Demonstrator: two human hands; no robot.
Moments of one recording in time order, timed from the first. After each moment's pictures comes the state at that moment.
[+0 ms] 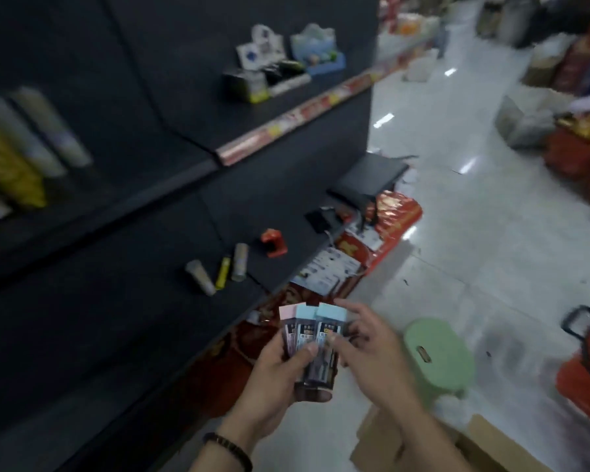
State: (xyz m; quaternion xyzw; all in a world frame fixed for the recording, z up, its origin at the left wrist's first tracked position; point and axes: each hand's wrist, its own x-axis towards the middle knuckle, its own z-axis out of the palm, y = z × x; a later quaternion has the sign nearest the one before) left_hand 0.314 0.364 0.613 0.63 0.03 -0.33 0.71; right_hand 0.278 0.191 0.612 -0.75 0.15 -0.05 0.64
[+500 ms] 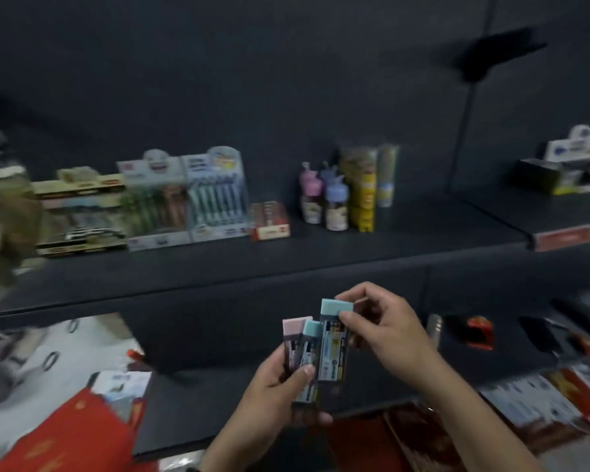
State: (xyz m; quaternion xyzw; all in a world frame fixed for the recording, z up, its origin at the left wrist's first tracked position) left_hand 0.278 0.820 0.712 0.61 0.10 -0.02 0.79; right_hand 0.387 0.634 0.770 -0.76 -0.22 0.06 0.61
